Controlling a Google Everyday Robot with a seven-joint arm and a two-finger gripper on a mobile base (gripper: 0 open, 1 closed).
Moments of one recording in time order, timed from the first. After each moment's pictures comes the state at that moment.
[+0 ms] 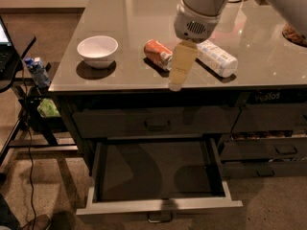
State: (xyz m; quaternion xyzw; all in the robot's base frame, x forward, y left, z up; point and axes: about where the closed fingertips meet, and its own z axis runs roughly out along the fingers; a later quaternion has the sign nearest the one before) arm 0.562 -0.075 0.939 -0.63 0.76 0.01 0.15
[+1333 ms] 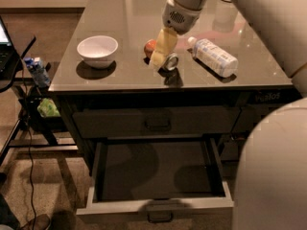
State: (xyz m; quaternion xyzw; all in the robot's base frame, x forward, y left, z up) arm 0.644 -0.053 0.917 -0.54 0.83 0.08 0.16
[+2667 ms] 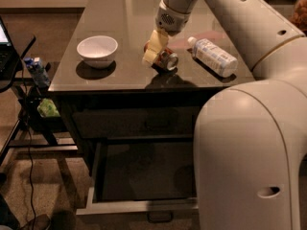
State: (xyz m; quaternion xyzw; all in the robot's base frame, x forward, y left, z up) arm 0.694 -0.037 0.887 -0.52 0.84 0.10 0.14
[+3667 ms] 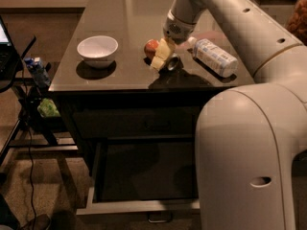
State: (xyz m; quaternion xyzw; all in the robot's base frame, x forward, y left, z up) arm 0.706 -0.060 0.853 -0.51 0.84 0.11 0.13
